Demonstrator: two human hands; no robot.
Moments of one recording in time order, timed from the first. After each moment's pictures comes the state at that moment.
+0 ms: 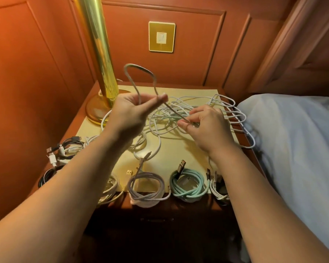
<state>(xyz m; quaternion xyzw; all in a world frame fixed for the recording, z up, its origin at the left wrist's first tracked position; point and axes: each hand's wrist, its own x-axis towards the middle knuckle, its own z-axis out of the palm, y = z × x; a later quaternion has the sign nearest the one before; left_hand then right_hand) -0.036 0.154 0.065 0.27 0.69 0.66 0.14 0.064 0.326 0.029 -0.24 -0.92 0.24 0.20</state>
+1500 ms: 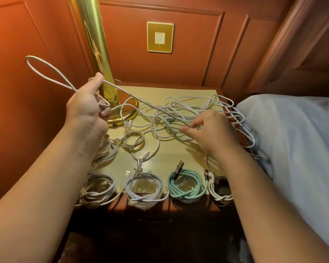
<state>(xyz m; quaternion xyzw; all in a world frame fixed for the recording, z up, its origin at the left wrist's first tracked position) -0.087 0.126 0.070 -0.07 0.50 0.85 0.11 0.074 0.331 0.035 -0.28 -0.92 0.22 0.16</state>
